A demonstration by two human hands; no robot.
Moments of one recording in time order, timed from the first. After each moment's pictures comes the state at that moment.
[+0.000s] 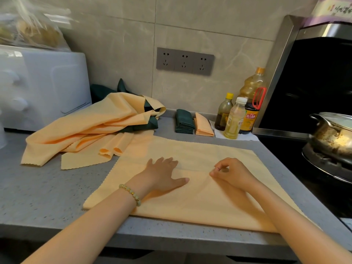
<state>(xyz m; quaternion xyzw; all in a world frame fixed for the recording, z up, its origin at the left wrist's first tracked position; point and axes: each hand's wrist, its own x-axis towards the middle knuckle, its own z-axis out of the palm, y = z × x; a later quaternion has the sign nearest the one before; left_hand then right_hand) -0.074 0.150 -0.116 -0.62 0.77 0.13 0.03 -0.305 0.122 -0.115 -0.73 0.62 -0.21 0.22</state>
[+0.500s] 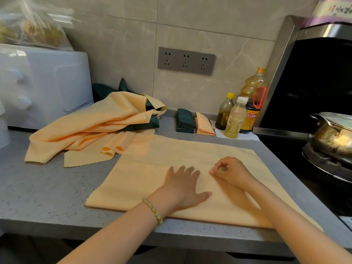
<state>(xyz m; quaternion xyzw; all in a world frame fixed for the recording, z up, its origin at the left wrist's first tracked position) -0.123 0.176 -0.127 -0.59 0.80 0.11 0.04 -0.297 0.125 -0.113 -0.72 0.64 -0.19 0.19</state>
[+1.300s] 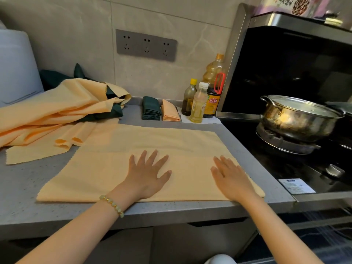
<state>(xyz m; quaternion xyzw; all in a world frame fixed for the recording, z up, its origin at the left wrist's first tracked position) -0.125 0.180 -0.153 -0.59 0.80 0.08 -0.01 -0.385 0.202 -0.152 -0.69 0.71 -0.08 0.07</state>
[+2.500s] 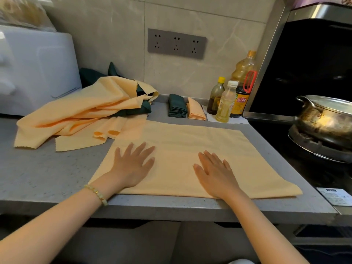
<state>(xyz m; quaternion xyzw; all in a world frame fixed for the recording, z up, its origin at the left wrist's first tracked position) -0.022 0.182 -0.152 -0.66 0.74 0.10 -0.02 -0.278 0.190 -0.153 -0.76 0.64 -0.06 0.08</state>
